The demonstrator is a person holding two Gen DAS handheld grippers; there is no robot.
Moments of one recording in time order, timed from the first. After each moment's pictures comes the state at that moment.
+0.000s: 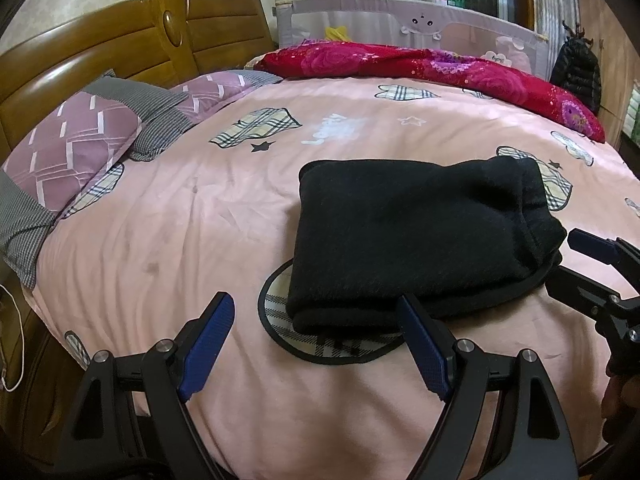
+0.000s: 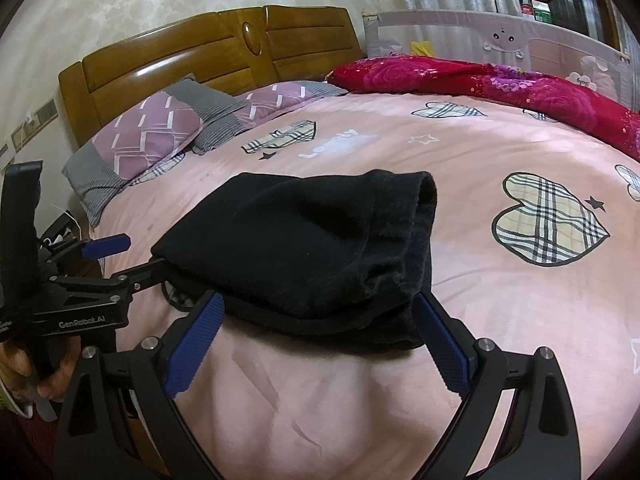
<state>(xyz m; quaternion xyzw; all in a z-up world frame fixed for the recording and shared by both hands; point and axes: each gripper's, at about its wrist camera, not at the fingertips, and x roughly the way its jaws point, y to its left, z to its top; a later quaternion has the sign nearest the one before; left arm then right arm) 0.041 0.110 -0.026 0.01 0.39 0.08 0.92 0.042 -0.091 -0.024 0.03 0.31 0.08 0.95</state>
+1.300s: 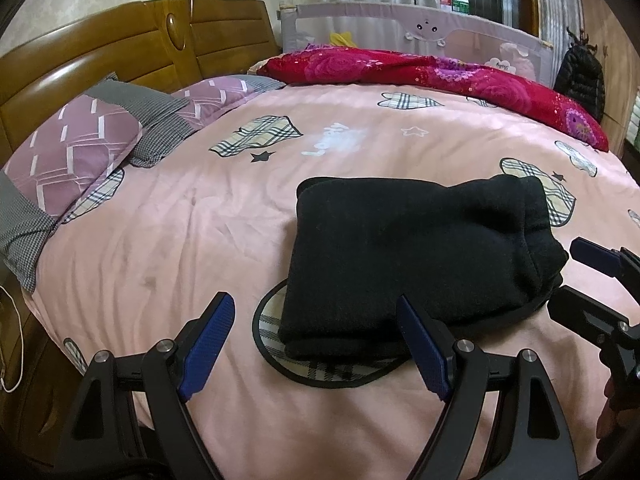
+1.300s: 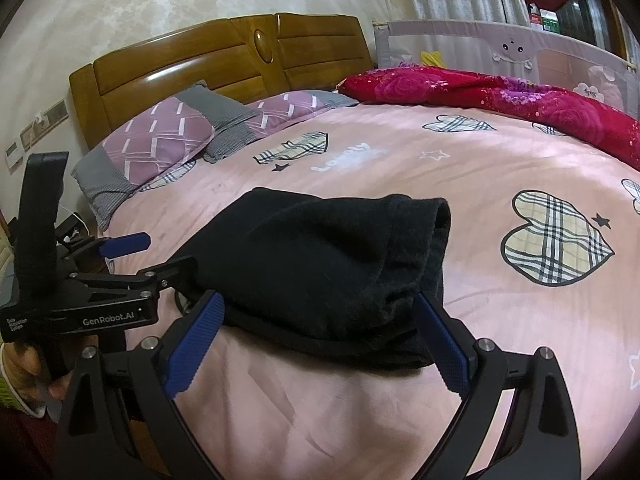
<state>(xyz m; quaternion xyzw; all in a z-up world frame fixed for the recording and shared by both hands) 0.052 0.107 -0.022 0.01 0.38 0.09 0.92 0.046 -0.081 -0.012 0.03 0.30 0.09 0.95</state>
